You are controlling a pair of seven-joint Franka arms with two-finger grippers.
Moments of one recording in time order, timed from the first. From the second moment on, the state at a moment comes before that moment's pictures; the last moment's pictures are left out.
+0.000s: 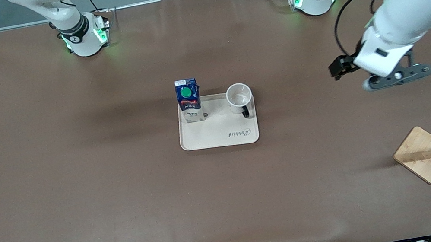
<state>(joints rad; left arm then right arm) -0.11 0.16 -0.24 -1.56 0.05 1.62 -0.43 -0.11 -0.06 0.03 -1.51 0.00 1.37 -0.01</state>
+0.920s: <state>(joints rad) -0.42 0.37 -0.24 -1.74 0.05 1.95 -0.86 -0.11 -0.06 0.03 -1.51 0.00 1.37 -0.01</state>
